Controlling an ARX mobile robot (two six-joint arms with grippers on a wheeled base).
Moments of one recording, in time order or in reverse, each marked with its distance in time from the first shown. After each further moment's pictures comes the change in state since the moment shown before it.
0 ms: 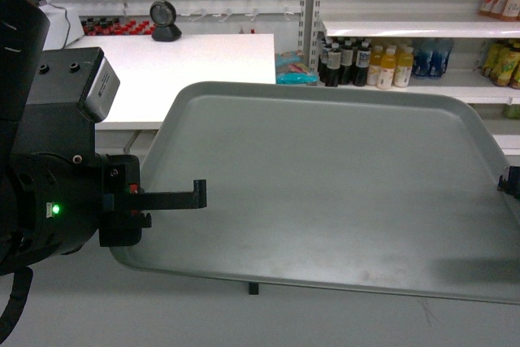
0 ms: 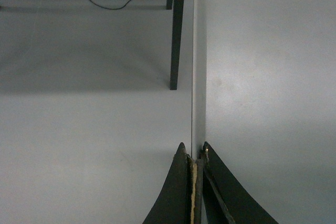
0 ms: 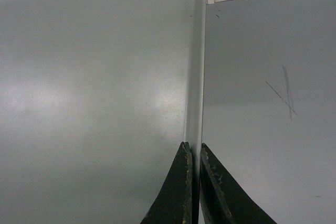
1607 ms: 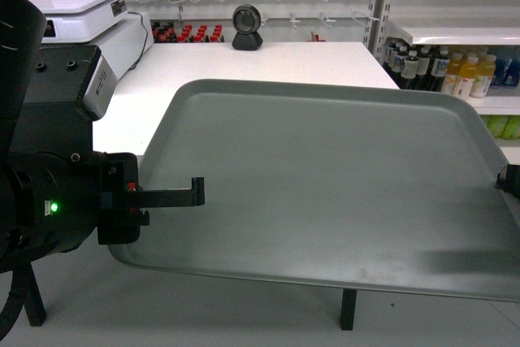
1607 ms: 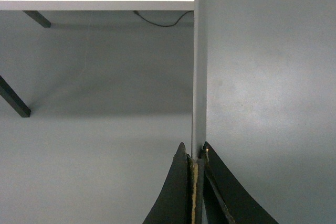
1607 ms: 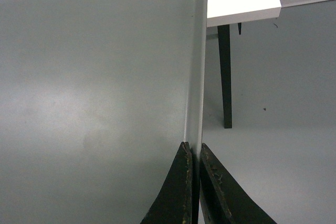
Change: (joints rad) left arm 0.004 0.001 0.000 0.005 -0.003 0.000; right arm 0.005 0.000 0.001 0.004 0.001 0.000
